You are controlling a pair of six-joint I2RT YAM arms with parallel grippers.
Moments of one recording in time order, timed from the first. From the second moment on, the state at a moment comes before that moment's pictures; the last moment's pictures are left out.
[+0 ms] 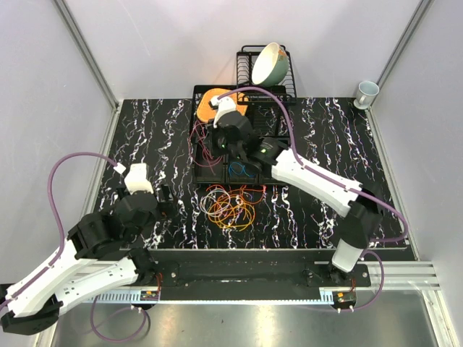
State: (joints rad) left arm -0.94 0.58 0.93 -1.07 -0.66 -0.70; right arm 0.92 1.73 1.65 -0.29 0.17 0.40
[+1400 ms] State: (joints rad) left arm -0.88 0.56 0.92 -1.07 -0.67 -0.70; right arm 0.84 1.97 1.77 -0.31 0.21 0.41
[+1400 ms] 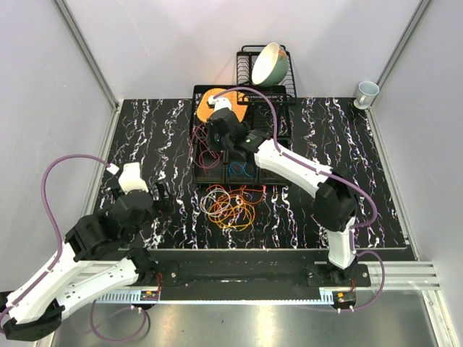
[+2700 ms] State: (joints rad) left arm -0.87 1.19 0.76 -0.55 -0.40 -0.65; right arm 0.23 1.26 1.22 -0.60 -0.06 0.61
